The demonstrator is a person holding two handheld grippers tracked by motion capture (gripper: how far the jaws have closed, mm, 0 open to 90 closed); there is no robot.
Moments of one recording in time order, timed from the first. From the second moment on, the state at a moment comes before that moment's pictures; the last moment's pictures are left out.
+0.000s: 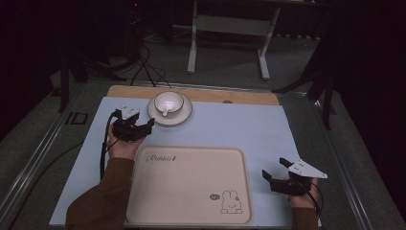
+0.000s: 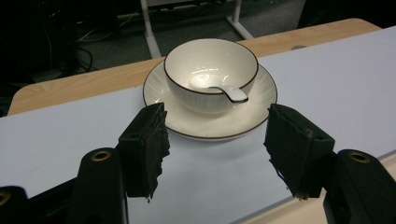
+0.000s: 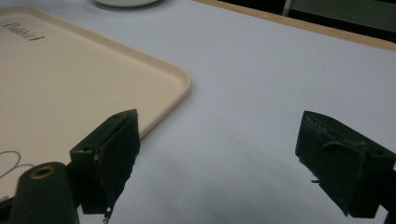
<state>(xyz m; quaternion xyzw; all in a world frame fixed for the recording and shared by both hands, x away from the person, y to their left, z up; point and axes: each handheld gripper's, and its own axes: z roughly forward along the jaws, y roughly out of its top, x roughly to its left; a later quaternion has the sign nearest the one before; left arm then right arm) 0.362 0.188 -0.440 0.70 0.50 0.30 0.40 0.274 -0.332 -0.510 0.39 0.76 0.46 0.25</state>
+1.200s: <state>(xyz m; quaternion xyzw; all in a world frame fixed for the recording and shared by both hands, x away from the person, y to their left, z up) 0.399 0.175 -0.441 0.70 0.51 0.30 0.40 0.274 -0.332 -0.510 0.39 0.76 0.46 0.25</state>
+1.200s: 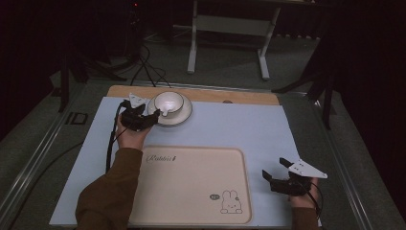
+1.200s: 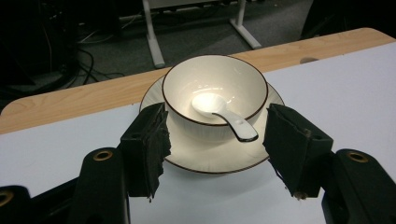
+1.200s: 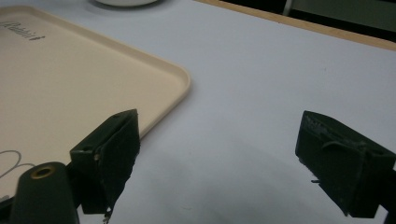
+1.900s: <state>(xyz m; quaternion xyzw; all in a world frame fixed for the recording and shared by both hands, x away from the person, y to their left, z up) 0.417 0.162 -0.455 0.70 0.51 0.29 0.40 0.275 -0.332 -0.510 0.38 0.76 0.46 0.25</state>
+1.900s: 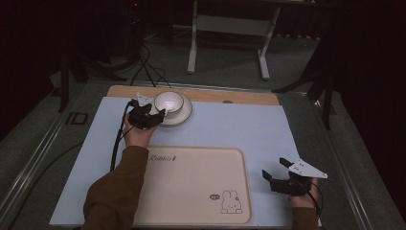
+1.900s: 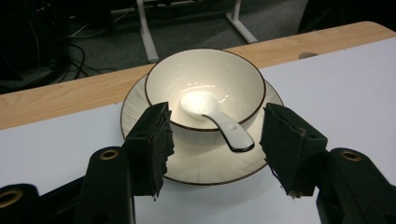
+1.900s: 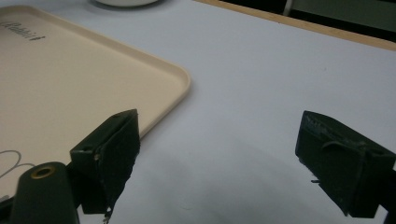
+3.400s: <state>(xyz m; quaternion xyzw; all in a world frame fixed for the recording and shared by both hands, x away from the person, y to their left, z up) 0.440 0.152 -0.483 0.70 0.54 0.27 0.39 0.274 -0.334 -0.510 0.39 0.76 0.46 0.25</state>
